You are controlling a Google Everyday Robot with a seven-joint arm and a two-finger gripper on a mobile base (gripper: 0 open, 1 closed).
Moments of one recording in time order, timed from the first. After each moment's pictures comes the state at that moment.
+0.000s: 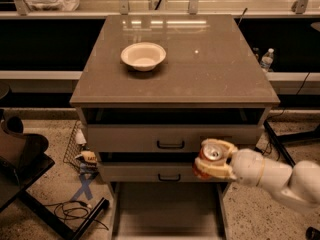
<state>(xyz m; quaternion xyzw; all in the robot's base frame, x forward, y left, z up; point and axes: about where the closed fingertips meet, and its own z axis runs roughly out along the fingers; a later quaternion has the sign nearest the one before) 0.482 -0.138 0.700 -0.39 0.61 0.35 0.59</state>
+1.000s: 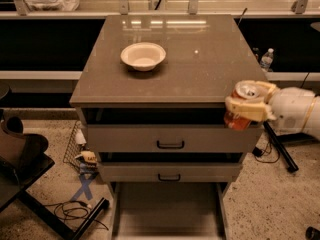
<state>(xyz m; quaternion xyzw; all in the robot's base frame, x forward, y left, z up) 0.533 -0.201 0.874 -0.35 0.67 0.26 0.60</state>
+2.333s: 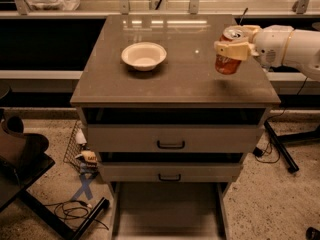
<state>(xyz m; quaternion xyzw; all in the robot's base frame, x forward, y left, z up) 0.666 -0.188 0.952 -0.39 0.65 0.23 0.61</state>
